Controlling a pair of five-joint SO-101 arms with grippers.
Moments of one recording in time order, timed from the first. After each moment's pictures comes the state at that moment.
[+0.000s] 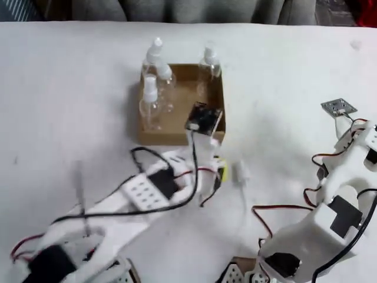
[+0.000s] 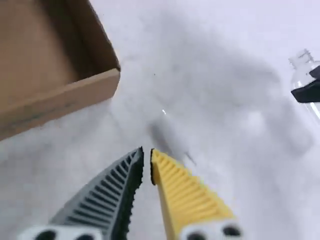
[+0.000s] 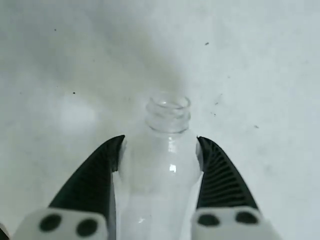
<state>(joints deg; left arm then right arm) 42.3 -23.1 49.7 28.3 28.9 38.4 11.9 7.5 72.2 59.3</state>
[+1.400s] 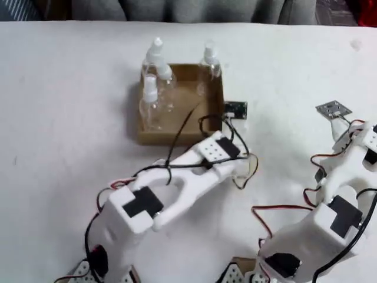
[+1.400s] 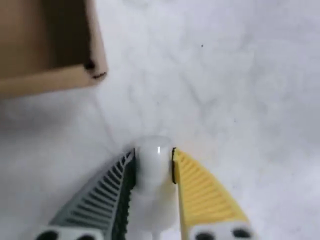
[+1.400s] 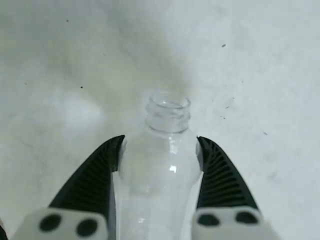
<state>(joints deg) 44.6 31.2 0.0 52.6 45.4 38.1 11.9 8.8 72.2 62.5</state>
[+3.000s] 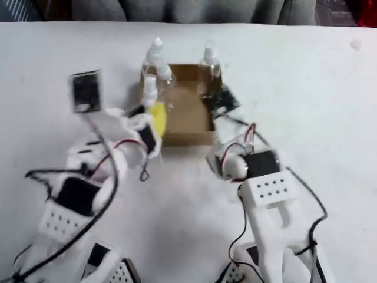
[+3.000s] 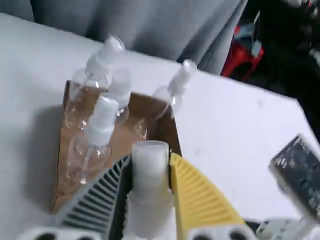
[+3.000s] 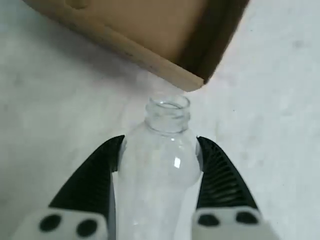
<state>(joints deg) 16.4 -56.3 46.0 43.4 31.0 -17.1 -39.0 44.6 62.0 16.1</state>
